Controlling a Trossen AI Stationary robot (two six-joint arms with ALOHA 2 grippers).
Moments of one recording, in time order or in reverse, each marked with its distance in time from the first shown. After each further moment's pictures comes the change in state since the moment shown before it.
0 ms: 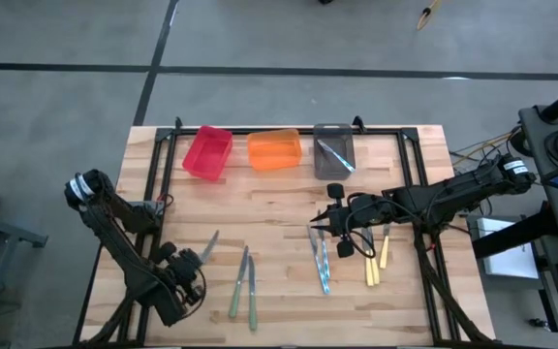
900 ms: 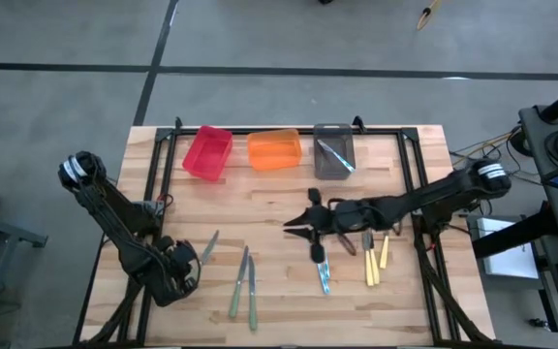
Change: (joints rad) left arm 0.017 -0.209 -0.269 0.246 0.086 0.039; right arm -0.014 0.262 0.036 0.477 0.003 0.274
